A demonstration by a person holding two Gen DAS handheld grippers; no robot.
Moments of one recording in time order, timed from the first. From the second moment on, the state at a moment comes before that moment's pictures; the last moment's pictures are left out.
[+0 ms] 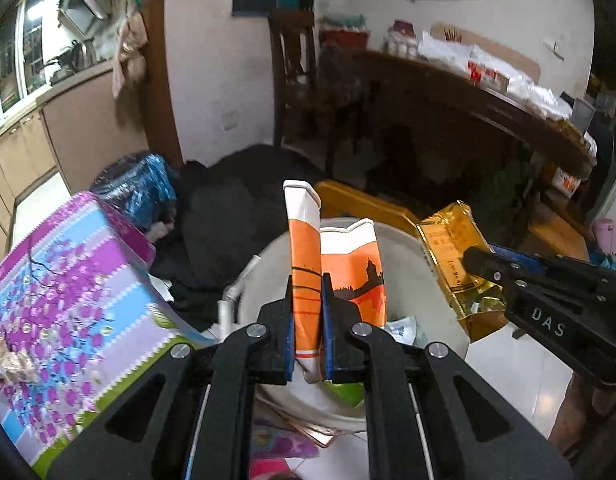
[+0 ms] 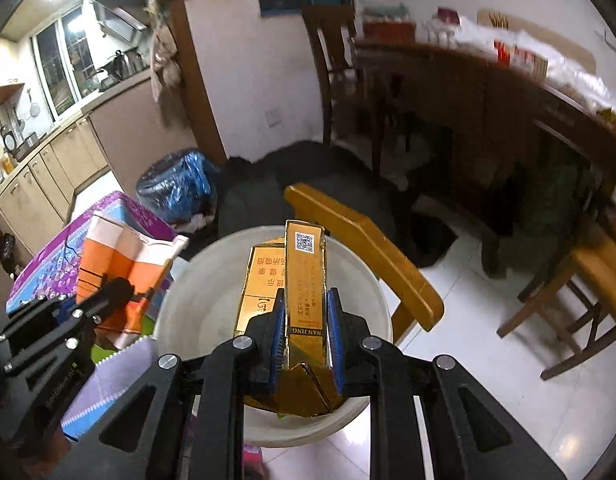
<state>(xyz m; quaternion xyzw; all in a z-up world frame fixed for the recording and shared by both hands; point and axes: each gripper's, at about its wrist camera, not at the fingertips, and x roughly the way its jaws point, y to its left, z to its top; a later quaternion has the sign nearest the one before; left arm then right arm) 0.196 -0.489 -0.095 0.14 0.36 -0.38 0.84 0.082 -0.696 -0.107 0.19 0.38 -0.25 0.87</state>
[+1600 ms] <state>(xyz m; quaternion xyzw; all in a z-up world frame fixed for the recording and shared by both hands) 0.206 -0.516 -0.146 0.17 0.41 -0.35 0.83 0.098 -0.697 -0.170 0.23 0.41 -0.23 0.85</state>
